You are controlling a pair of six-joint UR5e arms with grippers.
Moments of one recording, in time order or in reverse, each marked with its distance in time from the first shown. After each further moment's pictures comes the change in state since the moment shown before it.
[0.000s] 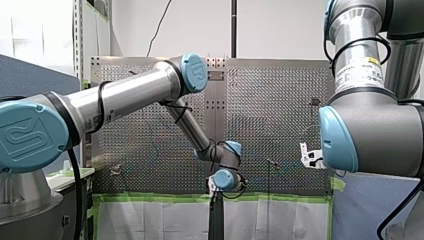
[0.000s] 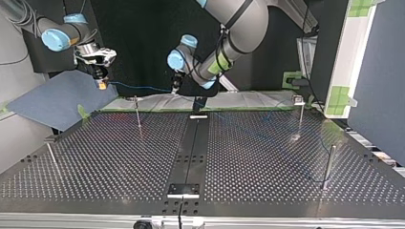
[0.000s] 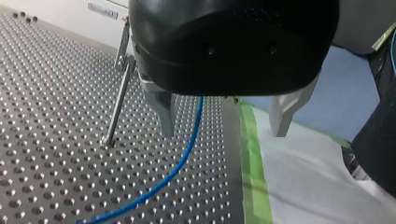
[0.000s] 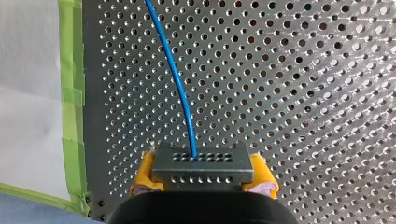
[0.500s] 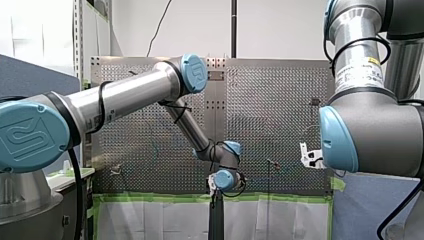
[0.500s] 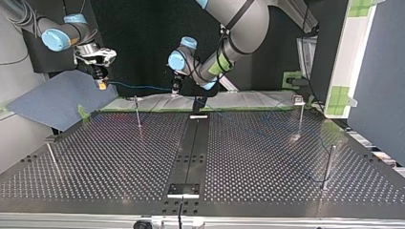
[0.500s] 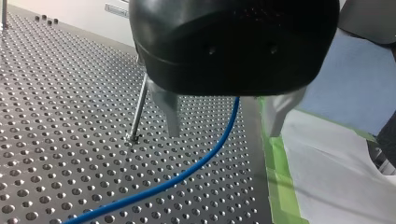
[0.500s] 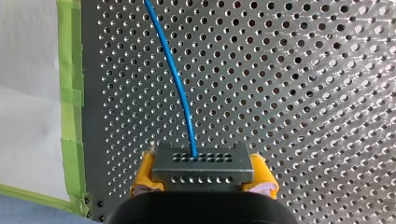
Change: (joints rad) left arm 0.006 0.000 0.003 0.055 -0.006 0.002; right arm 0.001 0.000 0.000 -0.004 0.000 0.003
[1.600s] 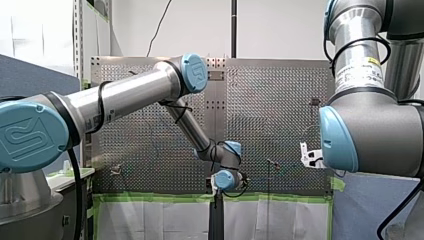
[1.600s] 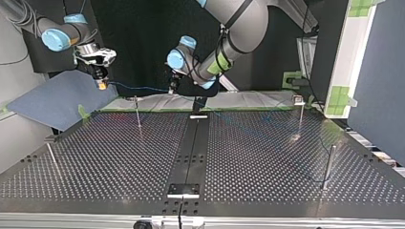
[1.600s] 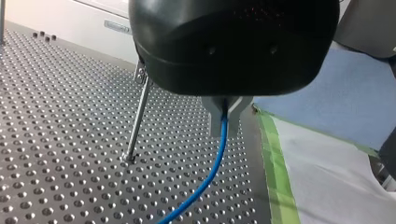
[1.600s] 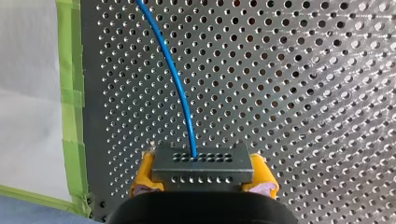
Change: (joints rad) left arm -0.011 0.000 0.002 0.013 0.037 0.011; right arm -0.001 0.000 0.000 0.000 0.001 0.016
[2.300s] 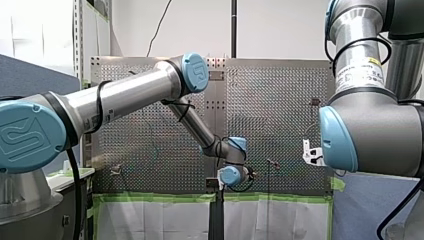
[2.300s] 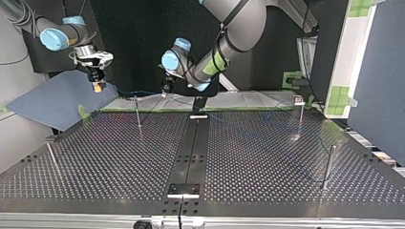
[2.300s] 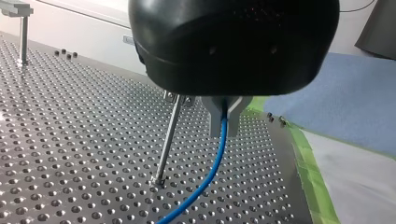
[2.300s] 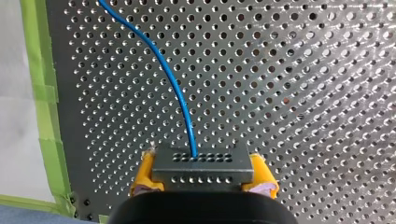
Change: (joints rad) left arm -0.019 0.000 0.067 -0.005 0.001 -0.009; right arm -0.010 0.000 -0.005 -0.072 0.007 0.089
